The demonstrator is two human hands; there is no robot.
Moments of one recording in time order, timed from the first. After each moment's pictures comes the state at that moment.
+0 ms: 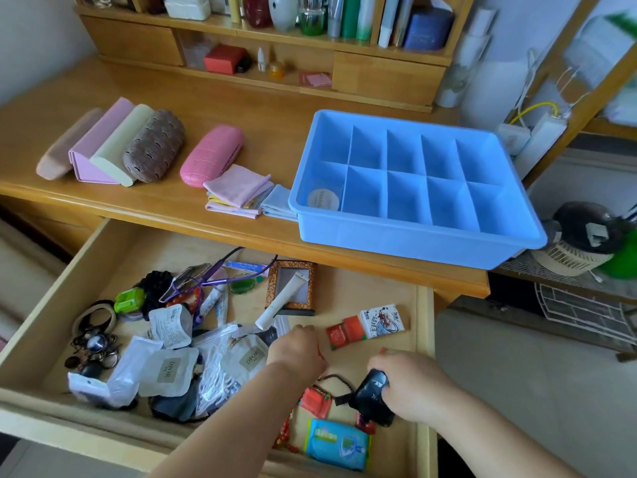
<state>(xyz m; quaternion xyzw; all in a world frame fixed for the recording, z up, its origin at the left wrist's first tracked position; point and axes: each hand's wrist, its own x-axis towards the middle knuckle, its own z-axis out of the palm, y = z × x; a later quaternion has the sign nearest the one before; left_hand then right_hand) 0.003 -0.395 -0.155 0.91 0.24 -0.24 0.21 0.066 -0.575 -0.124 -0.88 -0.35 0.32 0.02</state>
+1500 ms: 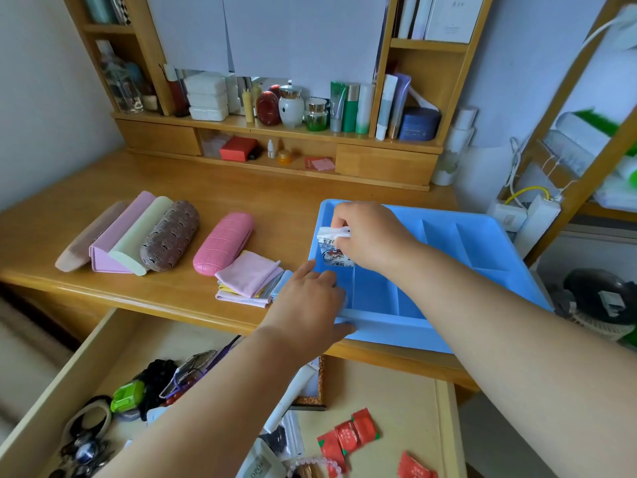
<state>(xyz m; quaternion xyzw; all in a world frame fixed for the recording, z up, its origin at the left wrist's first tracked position) 0.094 -0.321 -0.009 1.00 -0.01 0.08 -0.01 0.211 -0.401 0.055 -0.90 -0.39 0.00 0.19</state>
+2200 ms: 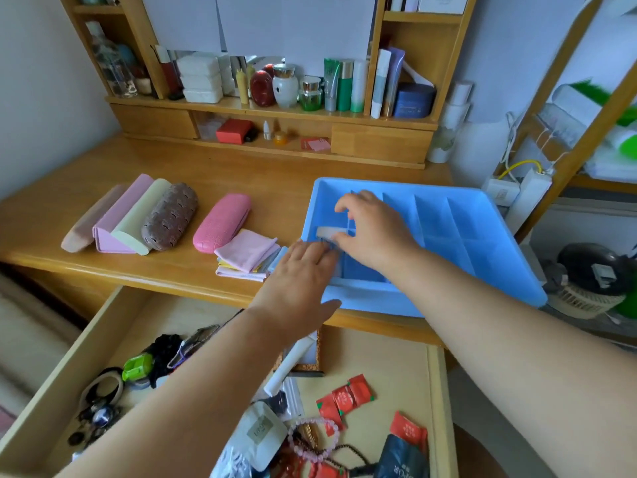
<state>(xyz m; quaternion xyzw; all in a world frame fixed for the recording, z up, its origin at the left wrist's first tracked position) 0.072 -0.328 -0.002 0.99 -0.02 0.13 0.04 0.196 -0.426 0.030 -0.90 -0.38 -0.04 0.23</state>
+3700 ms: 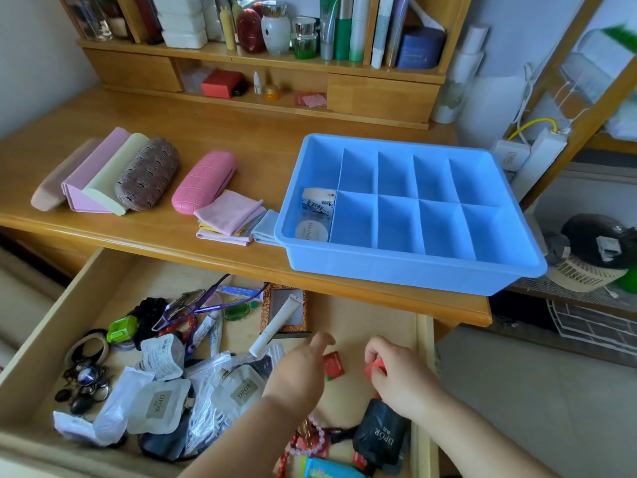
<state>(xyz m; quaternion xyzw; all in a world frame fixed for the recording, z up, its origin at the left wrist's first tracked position) 0.016 -0.402 -0.158 0.93 0.21 -0.10 0.27 0.098 -0.558 -0.135 -0.90 -0.29 0.26 0.20</state>
